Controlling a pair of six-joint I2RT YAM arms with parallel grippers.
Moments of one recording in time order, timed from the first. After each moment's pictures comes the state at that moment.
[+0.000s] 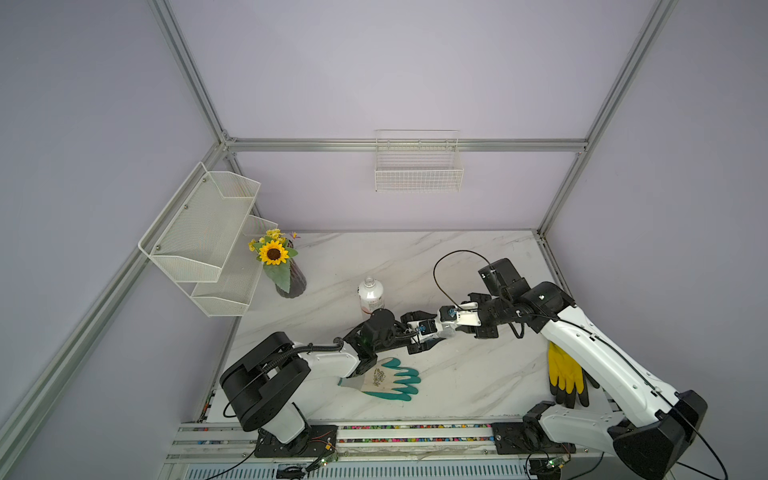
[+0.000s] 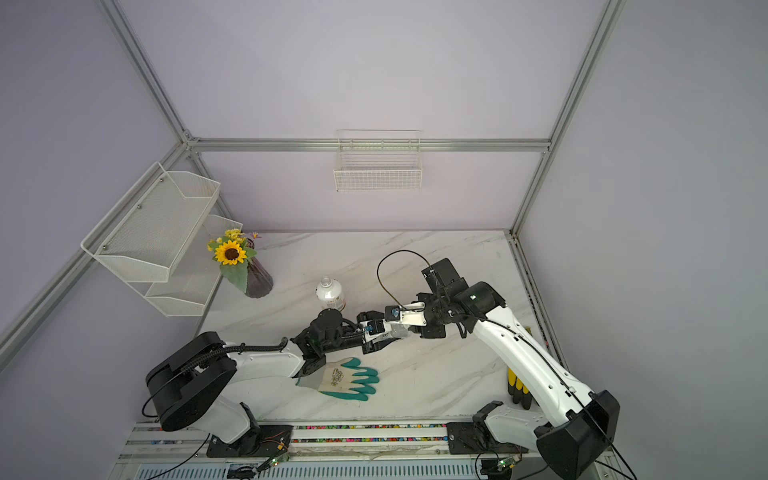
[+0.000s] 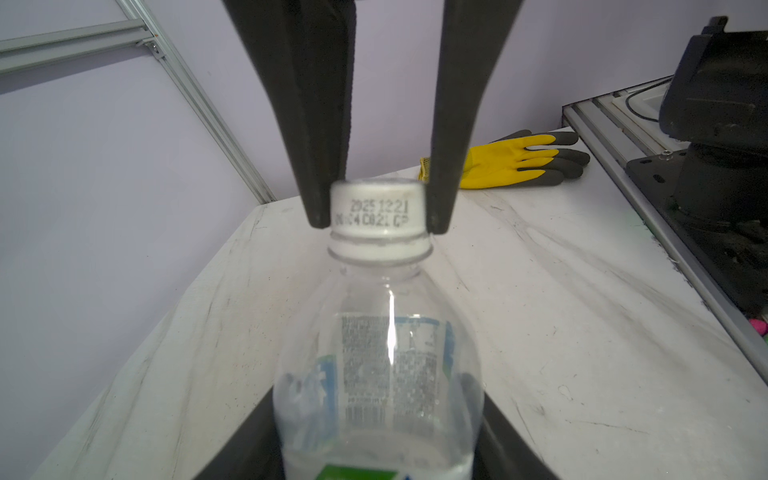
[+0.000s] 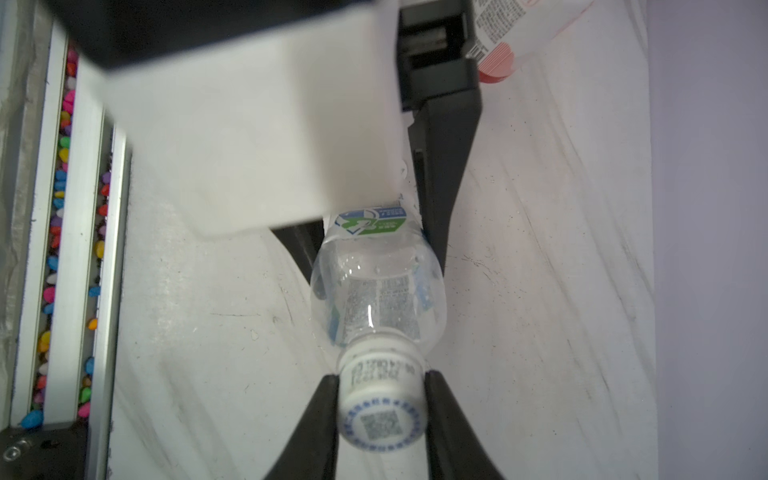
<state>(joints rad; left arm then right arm) -0.84 1.57 0.62 0.78 0.39 0.45 0.52 1.22 1.24 -1.05 -0.32 -1.02</state>
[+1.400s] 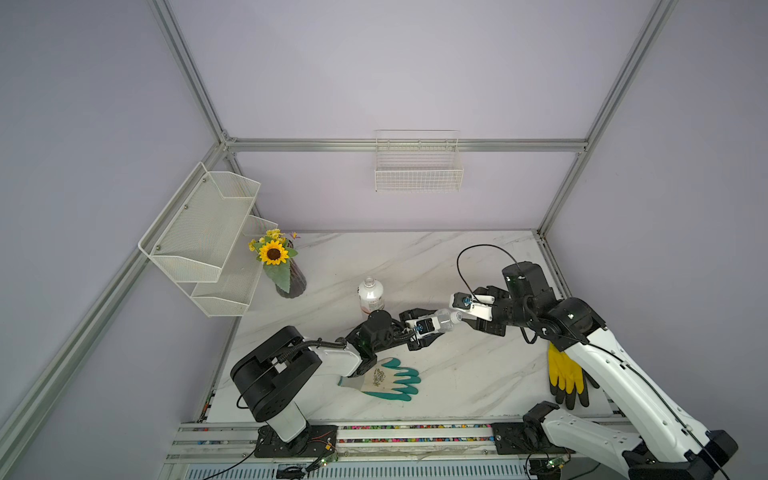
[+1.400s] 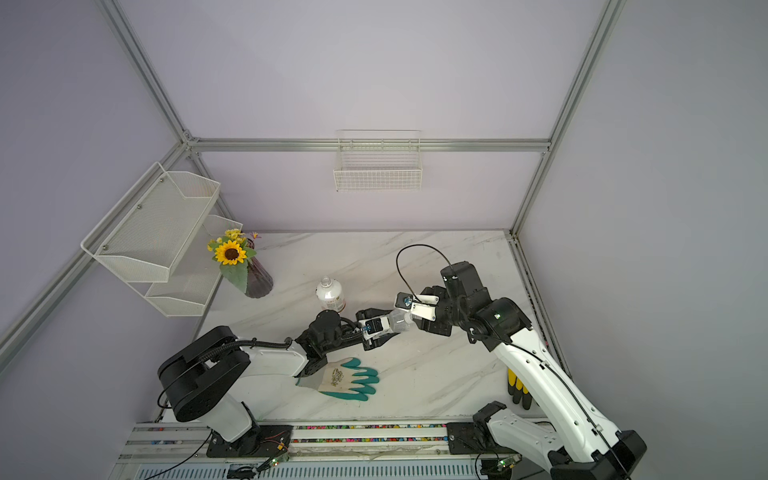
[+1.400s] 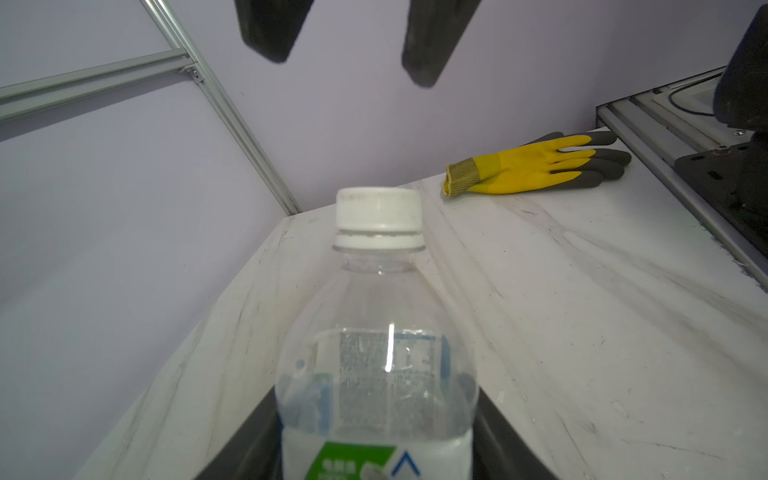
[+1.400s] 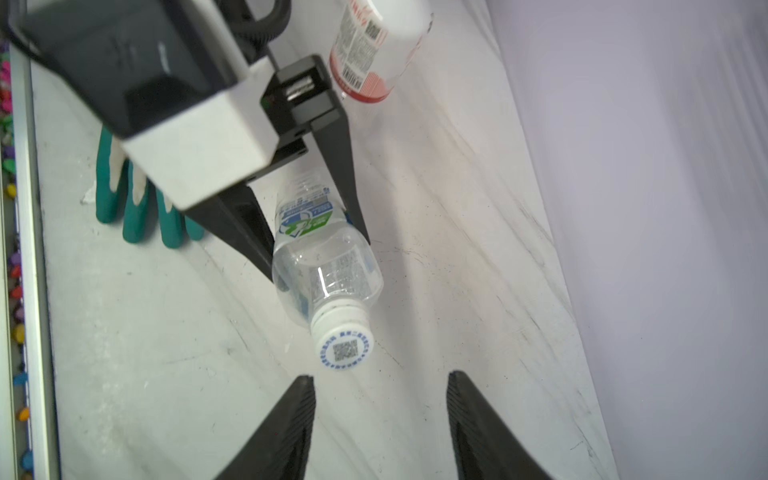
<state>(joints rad) -0.82 1.63 0.60 0.94 0.38 0.46 0.49 1.07 1.18 -0.94 -0.24 -0.96</state>
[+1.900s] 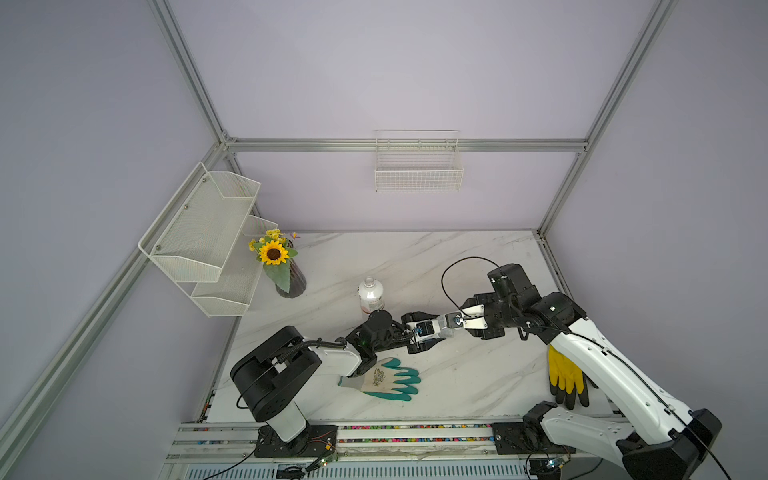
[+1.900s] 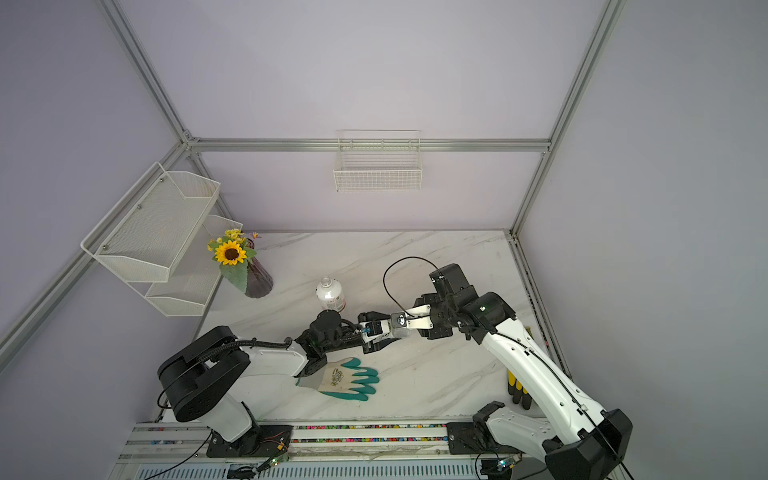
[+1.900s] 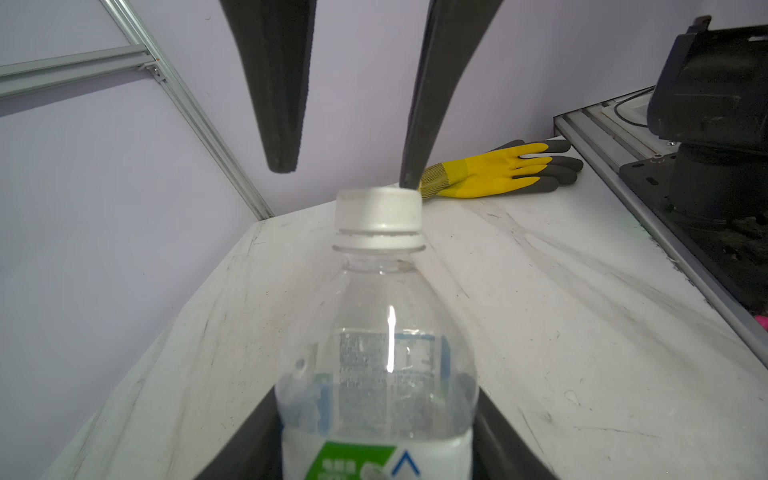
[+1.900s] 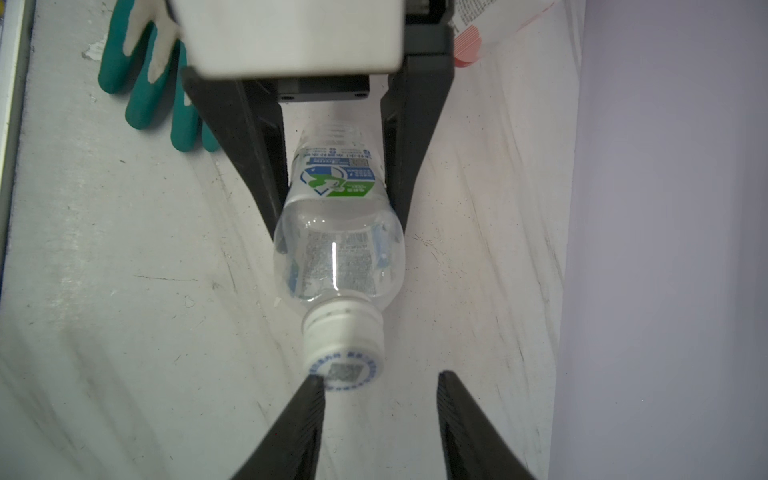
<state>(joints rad) -0.82 1.63 0.60 0.91 0.45 0.44 0.51 1.14 1.16 -0.96 -0.20 -1.21</state>
